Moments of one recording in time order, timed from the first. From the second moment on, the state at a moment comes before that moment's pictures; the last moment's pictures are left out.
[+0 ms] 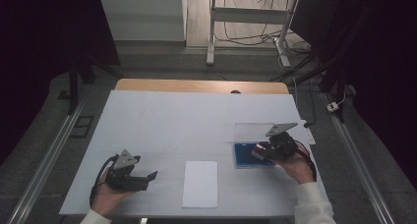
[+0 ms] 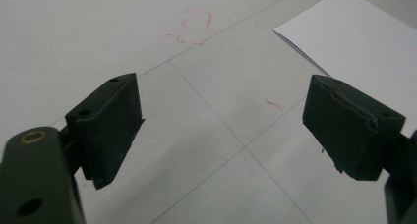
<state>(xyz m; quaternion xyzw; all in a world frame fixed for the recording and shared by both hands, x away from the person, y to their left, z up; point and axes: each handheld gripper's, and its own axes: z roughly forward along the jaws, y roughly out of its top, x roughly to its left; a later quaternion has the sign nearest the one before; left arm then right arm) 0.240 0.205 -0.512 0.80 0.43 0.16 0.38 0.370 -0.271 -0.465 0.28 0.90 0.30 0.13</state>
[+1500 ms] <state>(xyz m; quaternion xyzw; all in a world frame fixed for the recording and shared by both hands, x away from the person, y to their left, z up) 0.241 0.208 -0.511 0.80 0.44 0.15 0.39 0.351 -0.267 -0.428 0.28 0.86 0.40 0.15</state>
